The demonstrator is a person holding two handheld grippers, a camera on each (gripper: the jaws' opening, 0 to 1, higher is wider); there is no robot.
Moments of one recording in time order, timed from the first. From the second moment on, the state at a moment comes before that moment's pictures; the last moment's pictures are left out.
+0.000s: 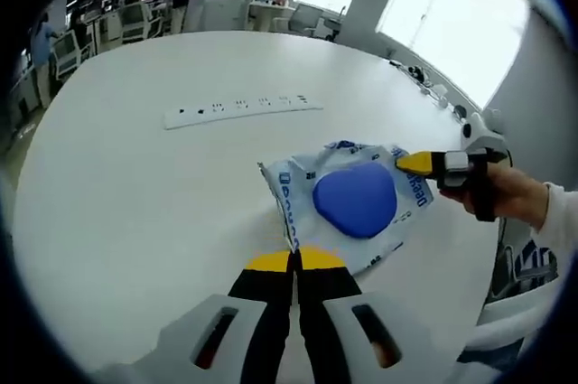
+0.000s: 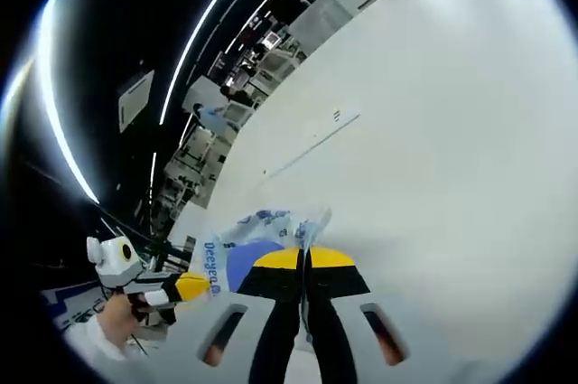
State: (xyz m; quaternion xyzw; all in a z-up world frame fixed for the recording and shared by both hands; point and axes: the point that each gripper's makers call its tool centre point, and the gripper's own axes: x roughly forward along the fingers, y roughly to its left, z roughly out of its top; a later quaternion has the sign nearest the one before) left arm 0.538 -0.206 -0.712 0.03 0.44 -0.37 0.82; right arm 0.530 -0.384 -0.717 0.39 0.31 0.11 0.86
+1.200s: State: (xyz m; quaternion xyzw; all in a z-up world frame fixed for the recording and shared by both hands) left arm 0.540 -0.204 -0.765 0.03 0.45 -0.34 0.83; right arm 0.530 -0.388 -0.764 0.25 0.34 0.15 0.89
